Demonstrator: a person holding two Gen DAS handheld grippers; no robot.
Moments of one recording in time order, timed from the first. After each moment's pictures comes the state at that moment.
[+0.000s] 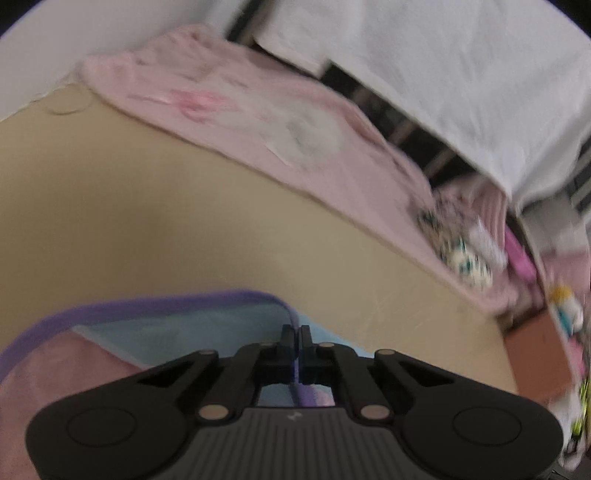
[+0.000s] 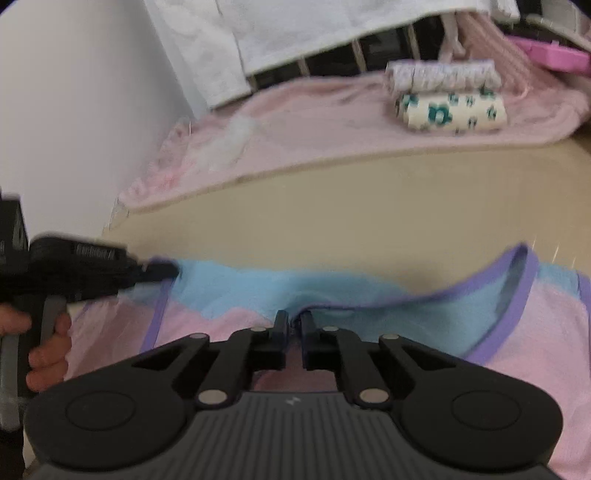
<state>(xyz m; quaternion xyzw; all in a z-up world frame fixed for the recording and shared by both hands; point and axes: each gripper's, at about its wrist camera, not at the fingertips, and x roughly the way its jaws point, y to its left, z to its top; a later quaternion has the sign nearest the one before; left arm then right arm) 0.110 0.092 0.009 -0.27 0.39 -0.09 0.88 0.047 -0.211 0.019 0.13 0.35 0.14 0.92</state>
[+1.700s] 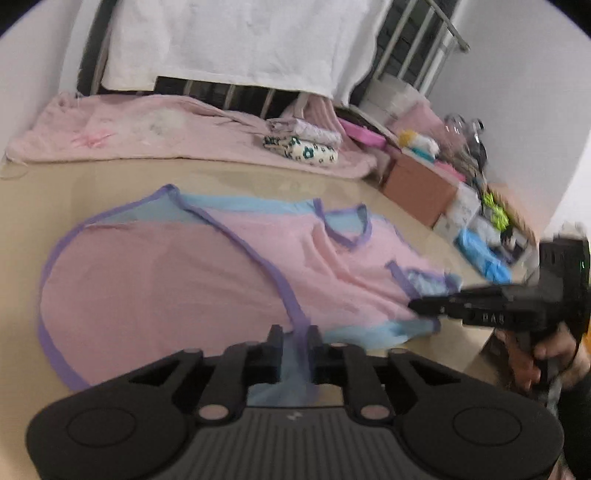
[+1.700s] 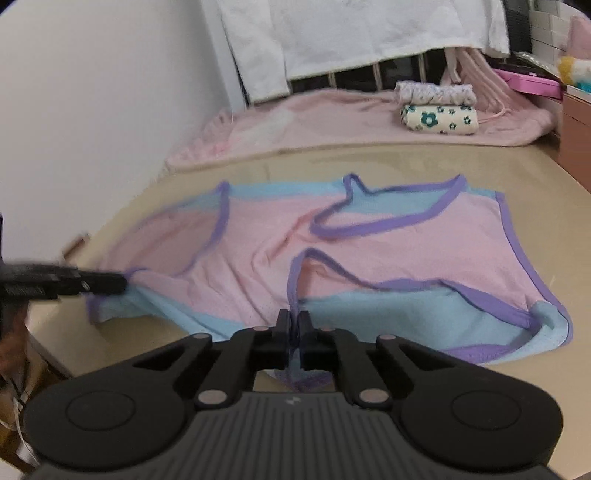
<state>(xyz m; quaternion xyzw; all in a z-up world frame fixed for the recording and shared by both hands) -0.095 0.116 0.026 -0.05 0.34 -0.33 0.88 -0.126 -0.198 0.022 0.04 0.35 0.15 0.92</state>
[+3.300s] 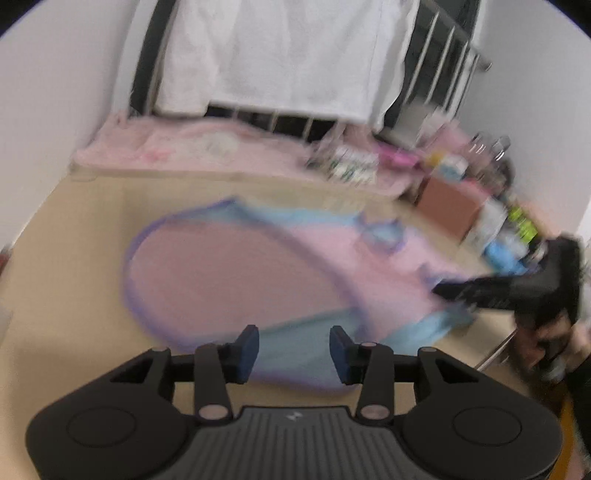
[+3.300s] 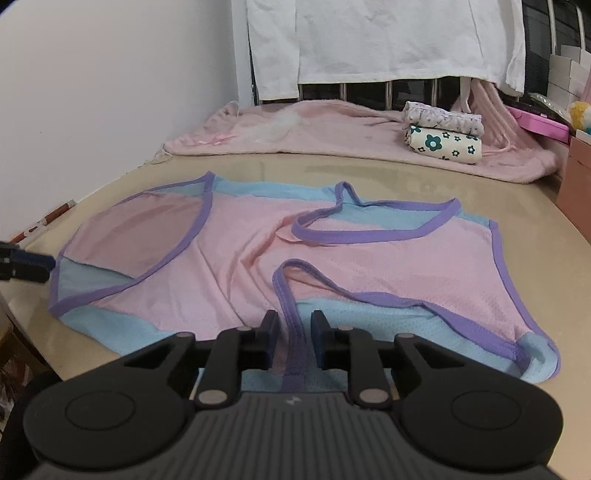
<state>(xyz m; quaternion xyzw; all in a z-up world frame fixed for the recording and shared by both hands) -0.137 0.152 0.040 -0.06 0.29 -0.28 0.91 -0.122 -0.204 0.014 -0.01 0.31 0.16 0.94</state>
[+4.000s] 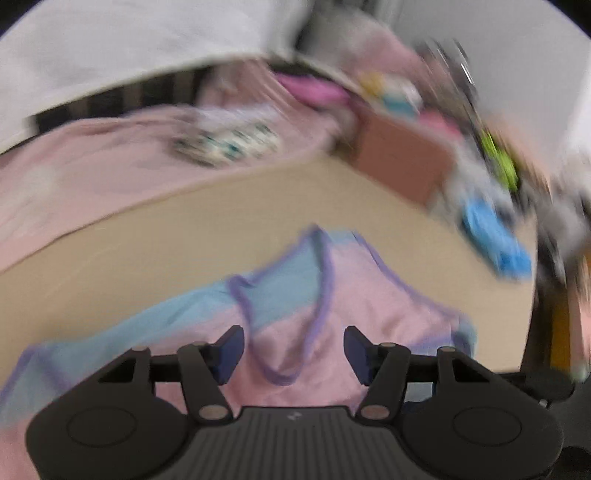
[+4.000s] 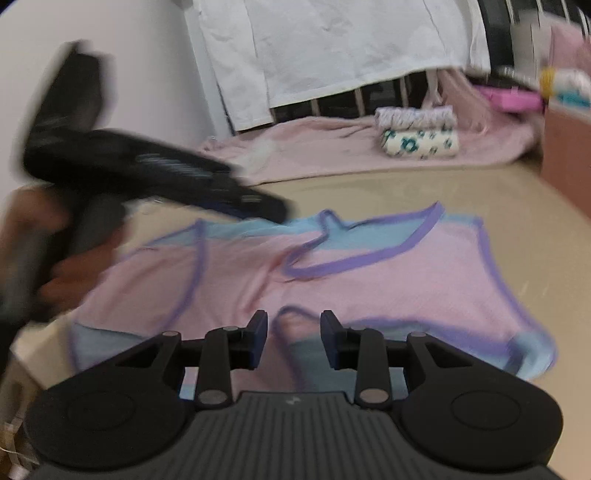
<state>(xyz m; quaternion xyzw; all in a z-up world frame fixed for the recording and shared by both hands) 0.043 -0.084 0.071 0.10 0.41 -0.39 0.82 -0.119 -0.219 0.027 0.10 0.31 0.15 0.94</state>
